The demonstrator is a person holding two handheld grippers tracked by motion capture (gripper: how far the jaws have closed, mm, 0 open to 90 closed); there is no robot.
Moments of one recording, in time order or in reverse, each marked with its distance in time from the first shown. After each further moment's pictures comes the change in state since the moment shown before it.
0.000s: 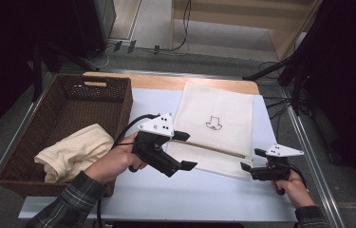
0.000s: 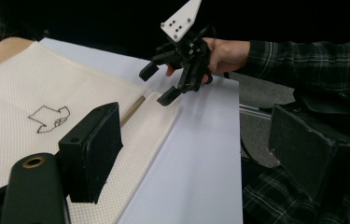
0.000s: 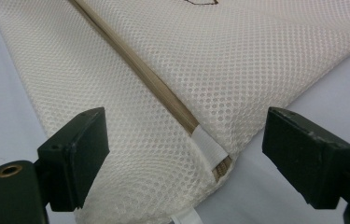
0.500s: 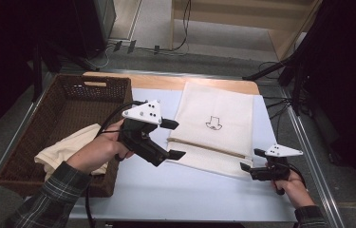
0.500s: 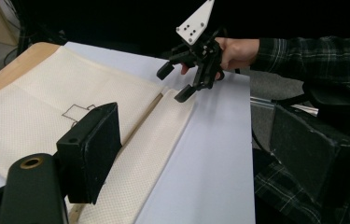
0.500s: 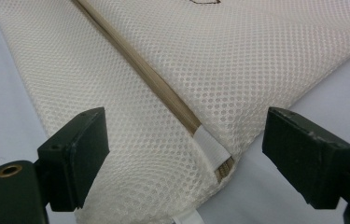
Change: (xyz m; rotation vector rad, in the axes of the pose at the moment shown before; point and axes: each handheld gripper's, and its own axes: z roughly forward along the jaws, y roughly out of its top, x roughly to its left) left arm 0.011 0.012 -0.034 0.041 0.048 0.036; right arm 0.001 0.000 0.001 0.004 0.004 -0.007
